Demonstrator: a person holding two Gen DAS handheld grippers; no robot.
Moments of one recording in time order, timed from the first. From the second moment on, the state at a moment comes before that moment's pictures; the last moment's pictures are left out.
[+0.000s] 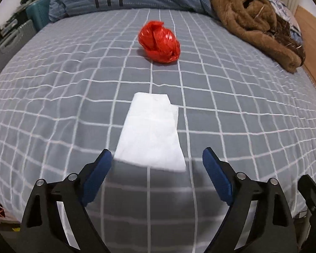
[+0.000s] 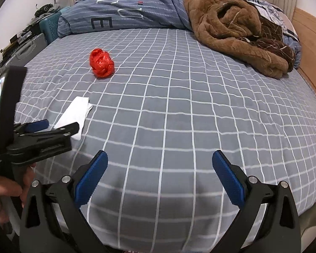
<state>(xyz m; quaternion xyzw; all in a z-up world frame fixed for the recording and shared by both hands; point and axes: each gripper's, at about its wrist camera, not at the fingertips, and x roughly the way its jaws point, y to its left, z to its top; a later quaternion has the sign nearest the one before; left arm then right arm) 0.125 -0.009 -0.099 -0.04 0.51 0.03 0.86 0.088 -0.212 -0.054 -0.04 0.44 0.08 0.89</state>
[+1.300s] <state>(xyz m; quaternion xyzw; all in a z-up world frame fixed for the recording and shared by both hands) 0.136 0.151 -0.077 -0.10 0.47 0.08 0.87 0.289 -0.015 -0.072 -0.07 0.41 0.18 0.89</state>
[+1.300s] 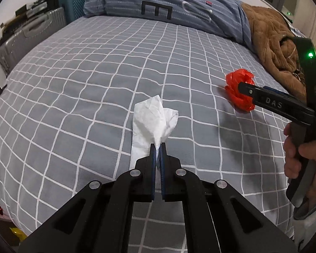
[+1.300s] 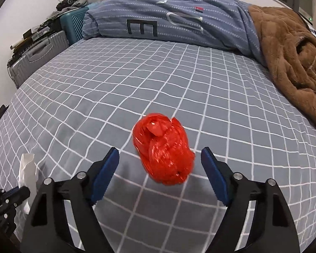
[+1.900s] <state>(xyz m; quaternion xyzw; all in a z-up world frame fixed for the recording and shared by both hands) 0.126 0.140 -0.064 -0.10 0.47 0.08 0.87 0.276 -0.020 -0.061 -0.07 0.41 0.18 0.89</state>
